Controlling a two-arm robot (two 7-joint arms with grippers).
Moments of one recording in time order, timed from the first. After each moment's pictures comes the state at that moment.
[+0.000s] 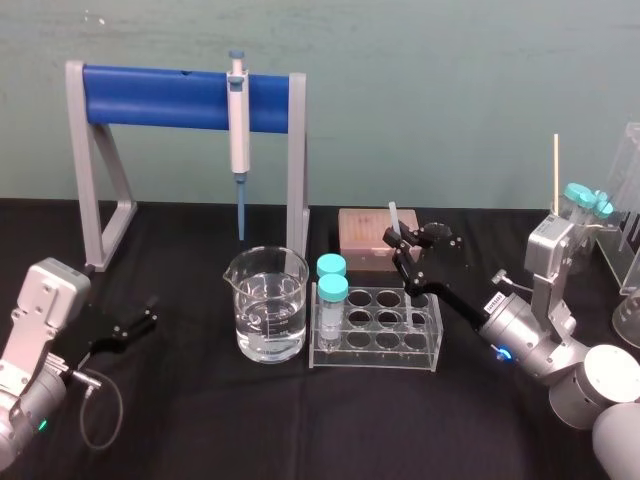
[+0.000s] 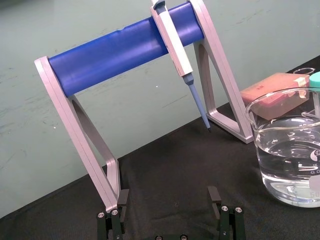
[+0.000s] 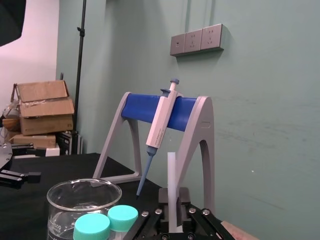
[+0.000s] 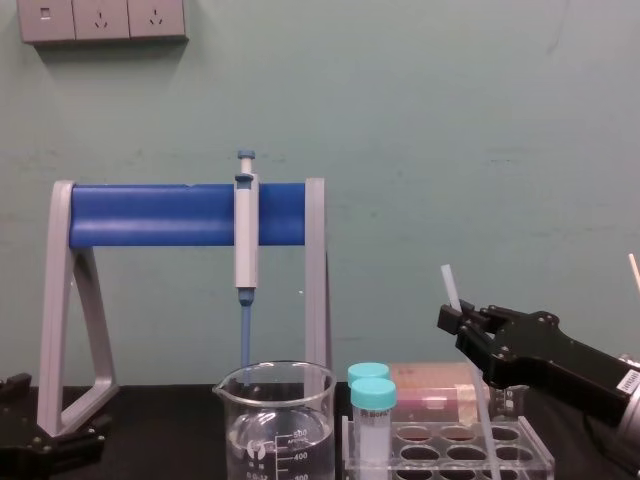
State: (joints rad) left arm -0.20 0.60 0.45 -1.41 -0.25 -0.12 0.03; right arm 0.67 0.16 -0.28 -0.56 0.42 -0.67 0.86
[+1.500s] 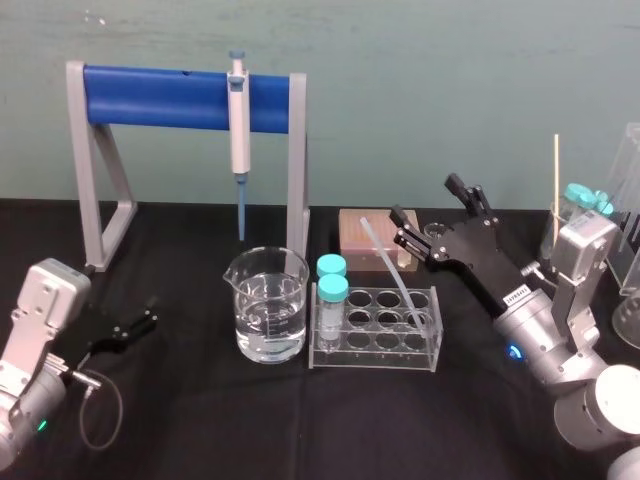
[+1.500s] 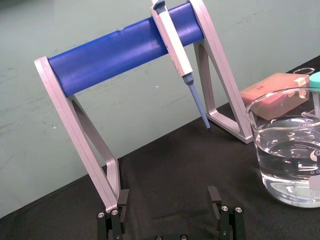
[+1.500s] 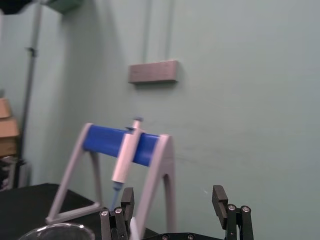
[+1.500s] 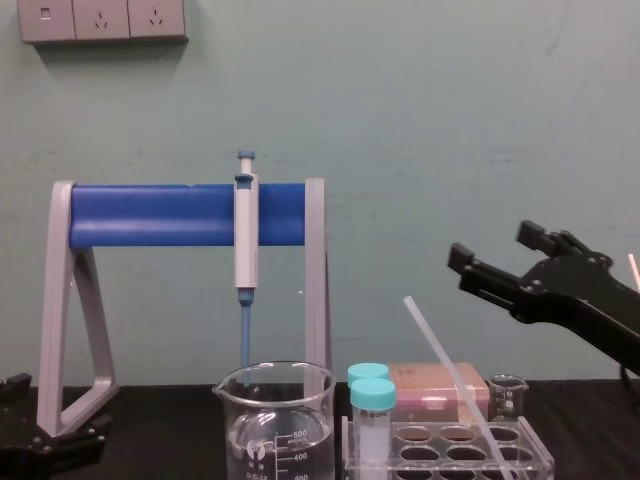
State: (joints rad) left arm -0.20 0.60 0.45 -1.41 -0.25 -0.12 0.03; right arm 0.40 0.20 -0.23 -1.08 0.29 -0.54 0.49
